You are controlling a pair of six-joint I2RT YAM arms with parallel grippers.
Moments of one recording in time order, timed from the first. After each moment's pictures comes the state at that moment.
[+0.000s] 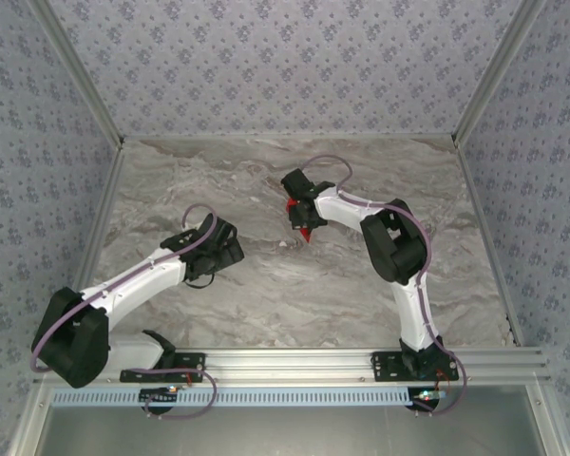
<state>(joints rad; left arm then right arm) -0.60 1.27 0.77 -0.63 -0.25 -0.95 0.61 2.15 1.57 -0.62 0.17 0.48</state>
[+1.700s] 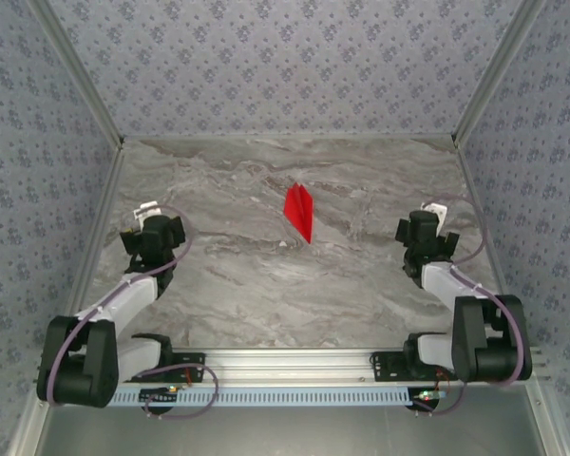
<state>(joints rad) -0.12 1.16 0.40 0.27 -0.53 -0.14 0.03 1.28 0.44 0.22 0.48 0.12</state>
